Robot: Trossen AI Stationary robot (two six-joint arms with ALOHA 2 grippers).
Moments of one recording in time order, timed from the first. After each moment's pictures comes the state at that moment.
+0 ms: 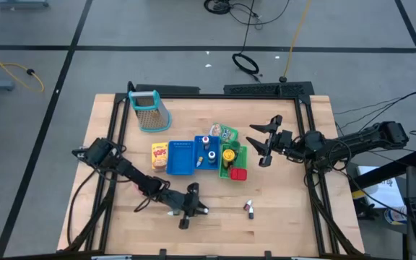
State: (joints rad) left arm -0.47 1.98 0.76 0.77 -0.14 -0.22; right arm 0.11 0.97 0.38 0.94 0.36 -0.20
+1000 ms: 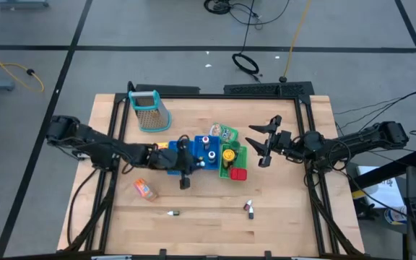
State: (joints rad) left arm -0.18 1.43 0.76 0.23 -0.24 -0.09; right arm 0.11 0.97 0.38 0.92 0.36 -0.20
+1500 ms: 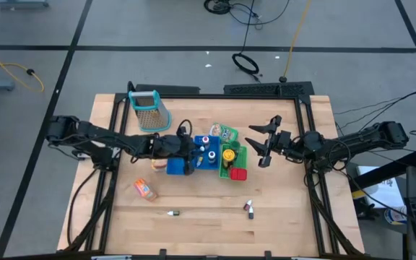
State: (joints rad) left arm -0.04 1.43 0.76 0.20 -0.24 -0.08; right arm 0.11 0.97 0.38 0.91 0.36 -0.20
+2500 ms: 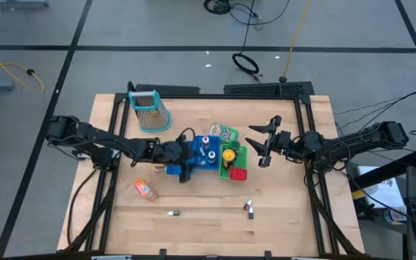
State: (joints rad) left arm -0.10 1.43 0.76 0.09 -0.16 -0.14; right arm 0.11 0.97 0.38 0.91 0.36 -0.20
